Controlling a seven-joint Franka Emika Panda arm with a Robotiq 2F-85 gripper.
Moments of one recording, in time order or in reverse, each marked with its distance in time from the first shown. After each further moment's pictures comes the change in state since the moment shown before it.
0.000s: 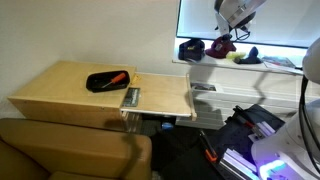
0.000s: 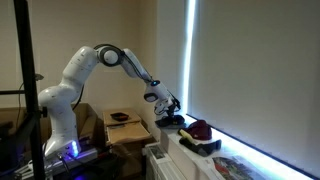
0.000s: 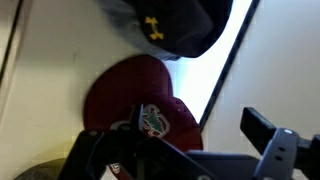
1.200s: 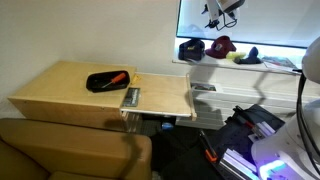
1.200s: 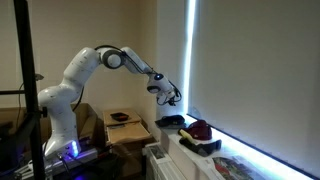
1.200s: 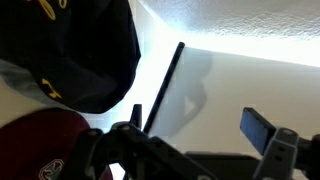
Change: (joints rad) arm -0.046 0.041 0.188 0.194 0.057 -0.114 -0.128
